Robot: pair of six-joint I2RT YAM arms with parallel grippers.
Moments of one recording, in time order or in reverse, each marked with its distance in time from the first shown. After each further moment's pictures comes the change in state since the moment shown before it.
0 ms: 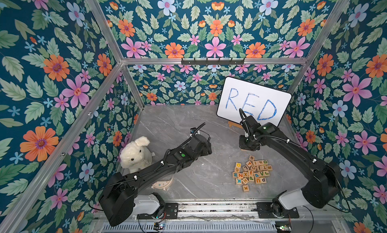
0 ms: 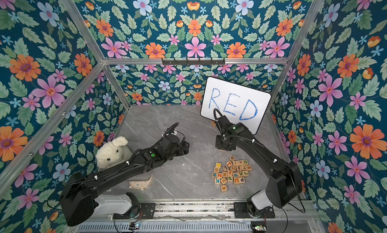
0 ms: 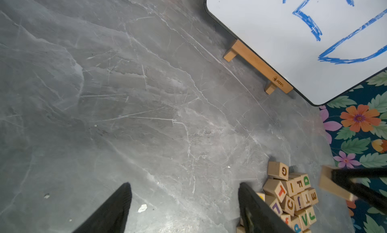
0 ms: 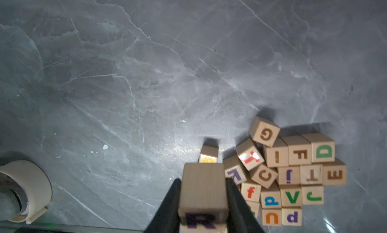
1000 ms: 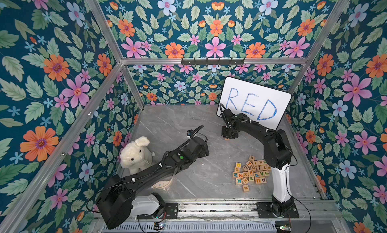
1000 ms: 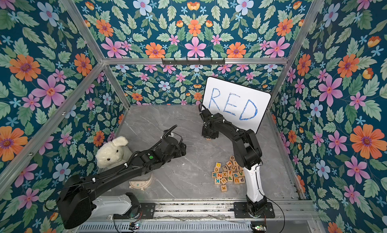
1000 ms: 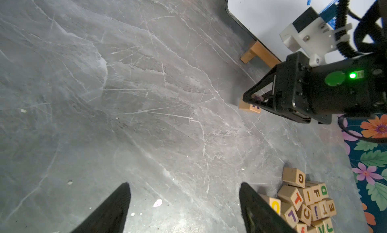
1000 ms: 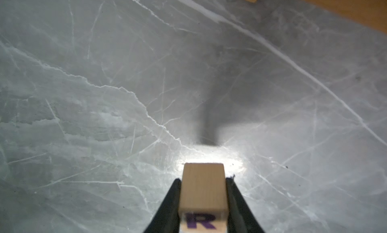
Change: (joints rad) left arm 0.006 -0.035 -0.051 -0.027 -0.044 -0.035; right arm 0.000 0.605 0.406 0.147 0.021 0.011
